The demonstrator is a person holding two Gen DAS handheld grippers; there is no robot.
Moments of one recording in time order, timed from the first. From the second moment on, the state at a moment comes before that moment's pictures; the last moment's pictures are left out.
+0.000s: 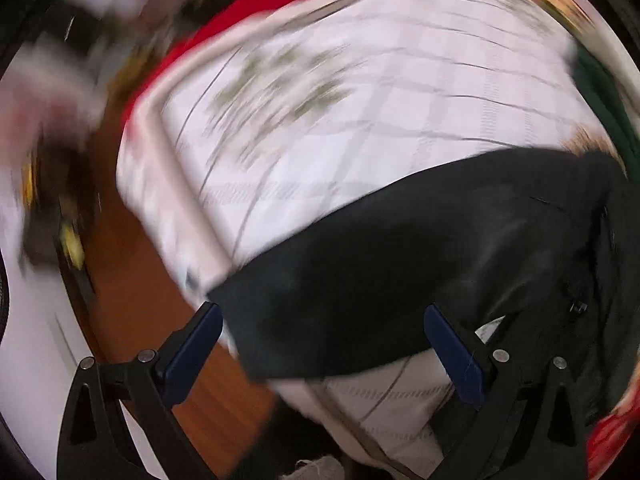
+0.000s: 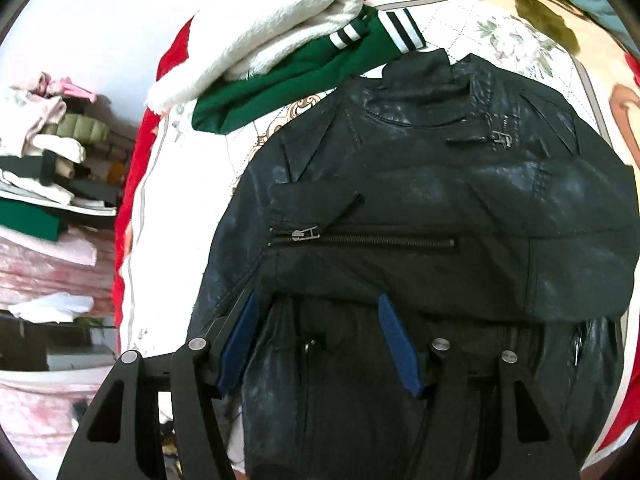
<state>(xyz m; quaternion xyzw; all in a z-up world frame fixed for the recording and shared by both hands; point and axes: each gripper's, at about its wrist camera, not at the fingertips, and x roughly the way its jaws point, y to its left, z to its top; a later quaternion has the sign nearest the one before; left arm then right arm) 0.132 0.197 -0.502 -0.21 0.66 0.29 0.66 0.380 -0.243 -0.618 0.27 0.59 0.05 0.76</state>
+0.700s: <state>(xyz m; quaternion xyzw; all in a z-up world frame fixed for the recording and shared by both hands) 0.014 0.237 -0.606 -0.63 0.40 0.38 0.55 0.360 -0.201 -0.633 0.22 0.65 0.11 0.72</state>
